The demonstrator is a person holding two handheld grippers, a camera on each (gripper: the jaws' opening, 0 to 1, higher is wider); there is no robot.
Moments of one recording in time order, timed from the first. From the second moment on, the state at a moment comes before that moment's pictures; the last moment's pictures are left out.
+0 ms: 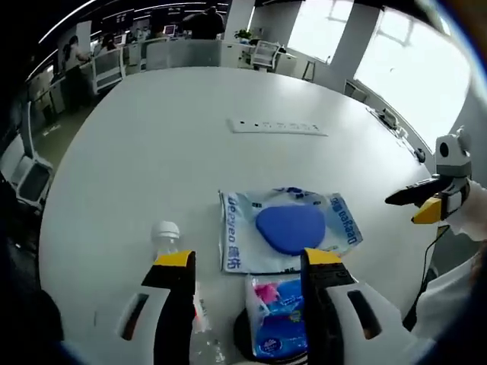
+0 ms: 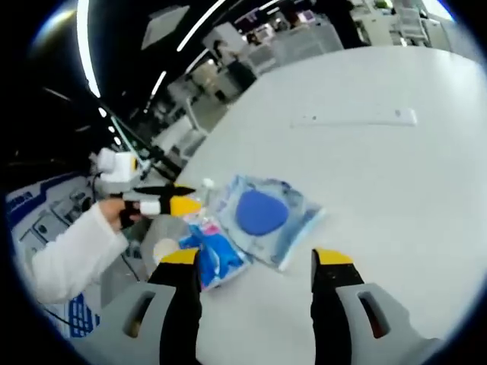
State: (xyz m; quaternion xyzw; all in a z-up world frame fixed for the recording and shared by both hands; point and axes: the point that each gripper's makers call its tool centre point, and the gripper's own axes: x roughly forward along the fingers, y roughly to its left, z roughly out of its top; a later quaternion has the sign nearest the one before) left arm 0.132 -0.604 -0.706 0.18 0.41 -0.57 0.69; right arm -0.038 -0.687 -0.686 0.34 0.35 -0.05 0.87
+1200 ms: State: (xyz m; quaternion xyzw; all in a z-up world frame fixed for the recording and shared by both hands) left arm 0.145 -0.620 -0.769 0.27 0.45 -0.54 0.66; right arm -0.021 -0.681 -0.763 0.37 0.40 -0.07 0.84
